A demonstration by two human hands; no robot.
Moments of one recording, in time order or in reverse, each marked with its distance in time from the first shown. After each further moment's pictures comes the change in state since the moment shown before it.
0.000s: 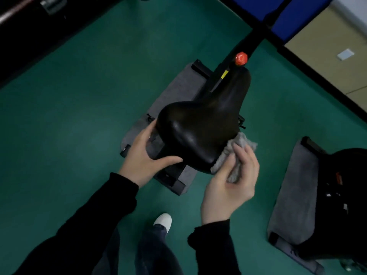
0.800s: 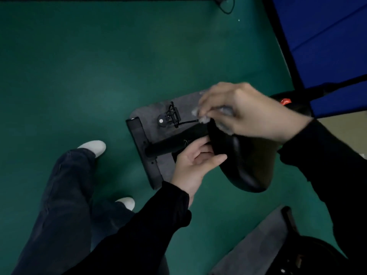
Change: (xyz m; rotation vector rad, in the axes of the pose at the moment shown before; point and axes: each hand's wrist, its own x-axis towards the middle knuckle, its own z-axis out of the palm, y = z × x) left_hand -0.046 0.004 0.100 -0.997 0.391 -0.167; right_hand 0.101 -0.086 0.101 -0.266 -1.870 -1.238
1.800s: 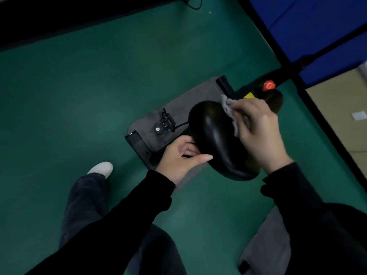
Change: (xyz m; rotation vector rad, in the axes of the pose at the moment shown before) left_hand 0.022 0.044 -0.013 0.513 -0.173 -0.025; right_hand -0.075 0.010 0.054 -0.028 0.741 0.605
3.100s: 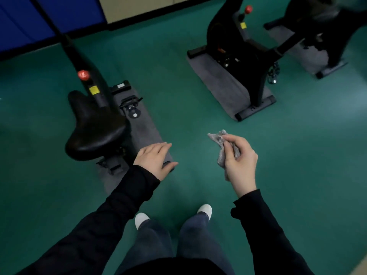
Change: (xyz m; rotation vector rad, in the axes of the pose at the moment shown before) left_hand -0.139 0.057 0.065 1.844 -1.322 0.818; right_hand -0.323 -0.242 -0.062 0.327 1.260 1.450
